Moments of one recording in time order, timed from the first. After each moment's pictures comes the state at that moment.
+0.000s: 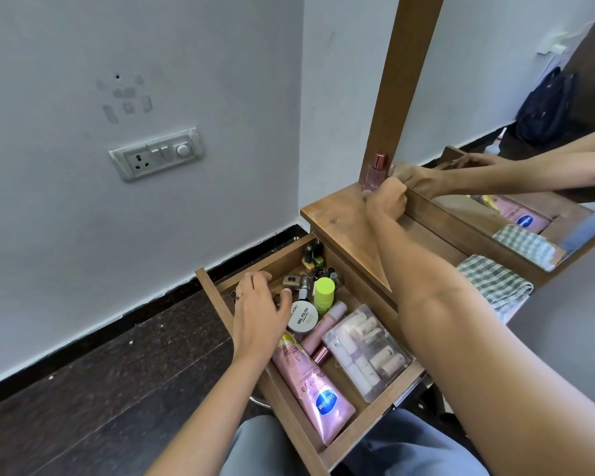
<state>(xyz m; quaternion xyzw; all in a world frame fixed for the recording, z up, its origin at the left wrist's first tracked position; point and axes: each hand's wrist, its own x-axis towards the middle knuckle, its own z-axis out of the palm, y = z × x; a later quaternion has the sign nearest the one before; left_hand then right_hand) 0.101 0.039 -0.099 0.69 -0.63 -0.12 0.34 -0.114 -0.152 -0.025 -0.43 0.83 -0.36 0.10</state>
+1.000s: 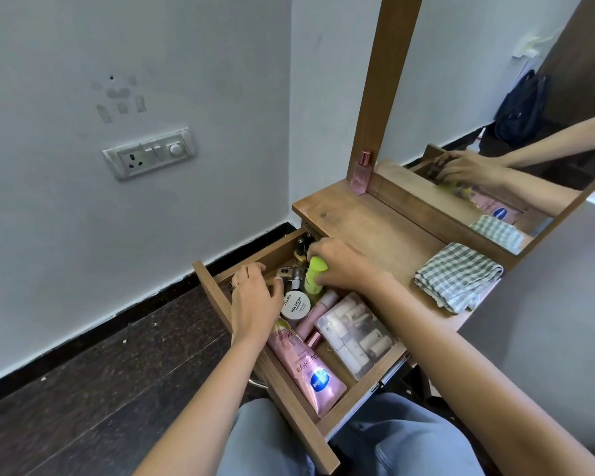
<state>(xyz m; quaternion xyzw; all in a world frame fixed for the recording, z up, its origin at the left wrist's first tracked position) 0.102 0.041 -0.097 0.69 -0.62 -0.14 0.34 -0.072 -0.017 -0.038 -0.84 0.53 -0.05 0.14</state>
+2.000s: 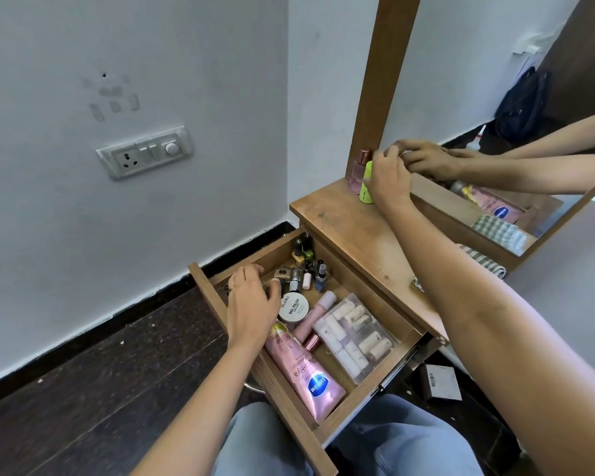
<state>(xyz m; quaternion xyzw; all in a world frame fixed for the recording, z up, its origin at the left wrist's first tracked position) 0.100 0.038 -0.100 0.68 -0.62 -0.14 0.36 -0.141 -0.128 0.012 -0.63 0.74 -0.17 -0.13</state>
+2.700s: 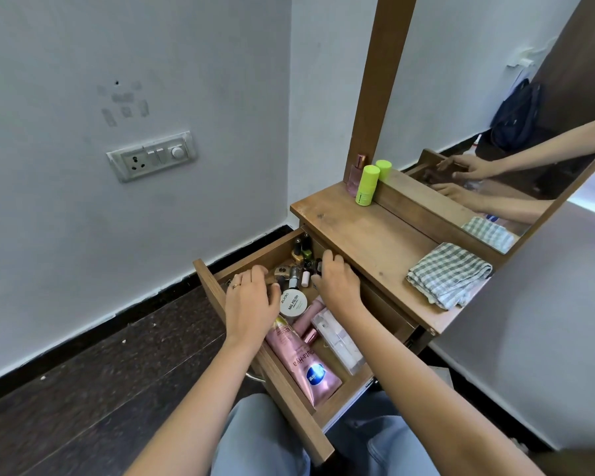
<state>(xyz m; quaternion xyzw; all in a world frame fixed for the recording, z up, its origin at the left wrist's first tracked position) 0.108 0.053 -0.099 0.66 -0.69 -0.03 0.31 -0.058 0.010 -0.100 -0.70 0.71 -0.12 0.02</state>
